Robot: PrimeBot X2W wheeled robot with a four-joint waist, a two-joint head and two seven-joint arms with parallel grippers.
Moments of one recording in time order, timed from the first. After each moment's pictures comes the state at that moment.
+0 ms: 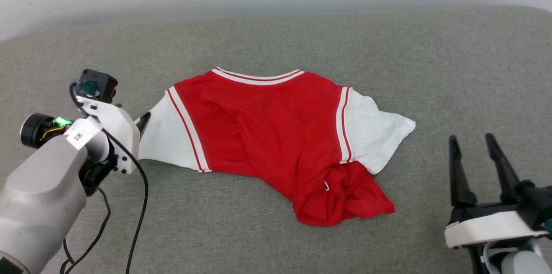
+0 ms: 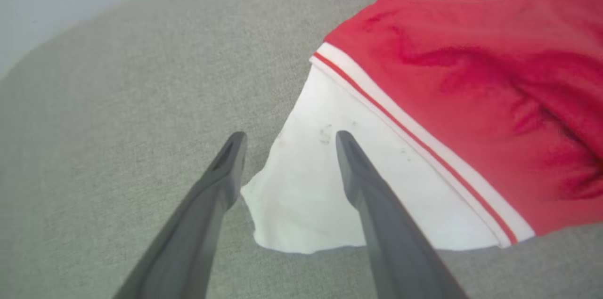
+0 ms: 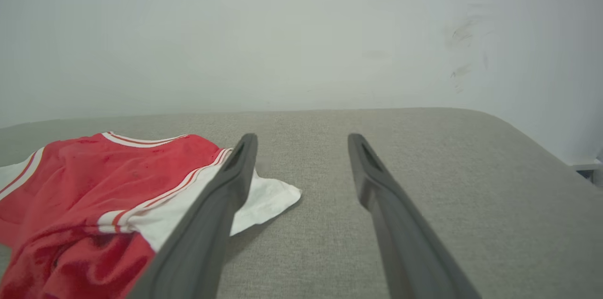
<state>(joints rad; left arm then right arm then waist) -0.91 0.59 -1.06 0.86 -0.99 -0.07 0.12 -0.06 -0.05 -0.08 0.07 0.11 0.13 -0.26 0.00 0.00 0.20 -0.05</state>
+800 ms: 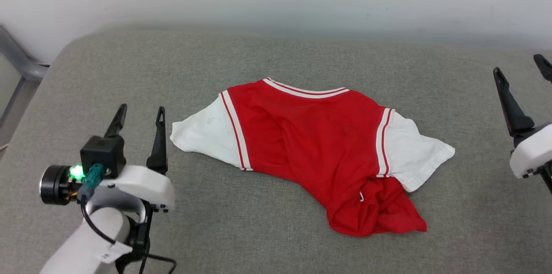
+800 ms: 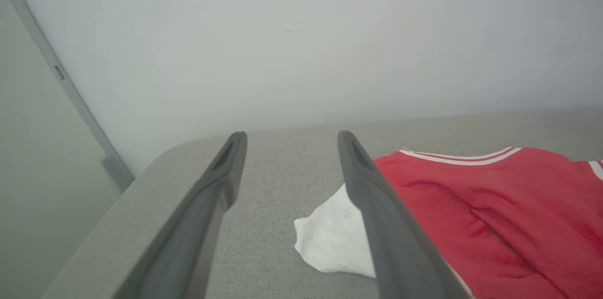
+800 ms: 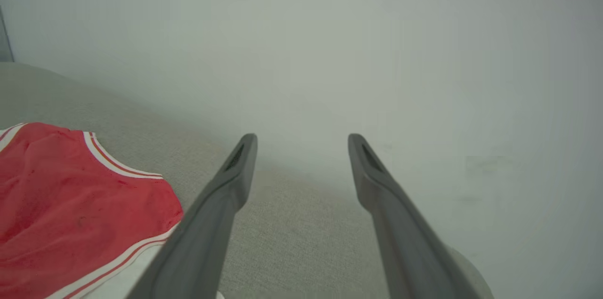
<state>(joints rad) -0.40 0.57 -0.60 0.19 -0.64 0.38 -0.26 -0.39 -0.49 0.09 0.21 0.21 0.13 -0.07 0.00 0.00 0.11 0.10</state>
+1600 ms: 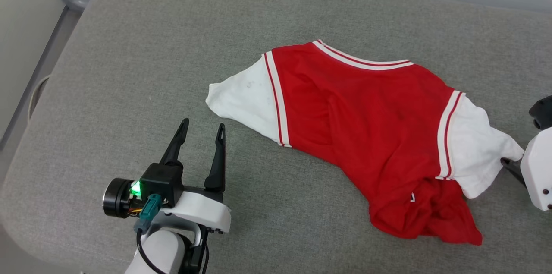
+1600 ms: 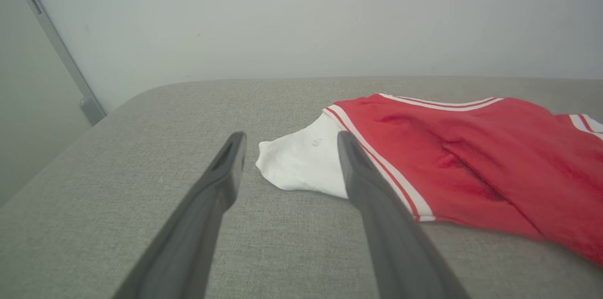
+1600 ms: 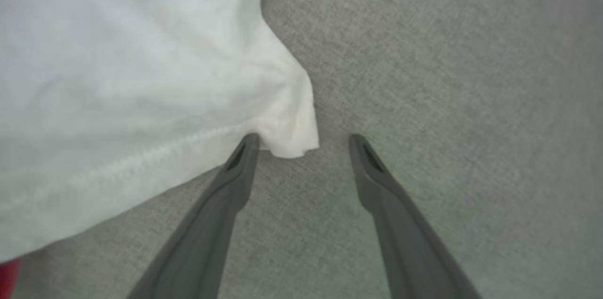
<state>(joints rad) -0.22 0.21 -0.35 0.13 -0.27 0.17 -0.26 -0.52 -0.77 0.50 0.37 0.63 0.13 0.63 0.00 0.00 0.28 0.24</state>
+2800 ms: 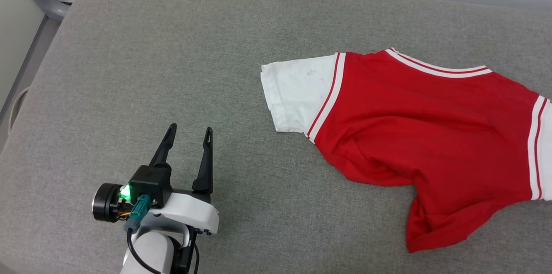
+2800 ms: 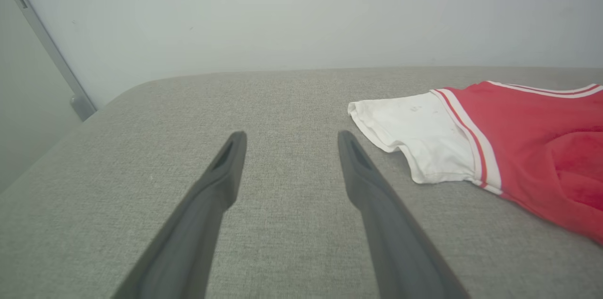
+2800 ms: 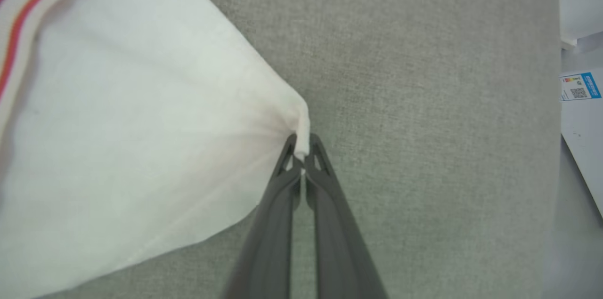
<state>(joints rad) -0.20 0.09 -0.15 0.19 -0.11 0.02 -0.26 -0.56 -0.84 0.41 0.81 0.67 0.13 0.31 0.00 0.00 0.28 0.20</state>
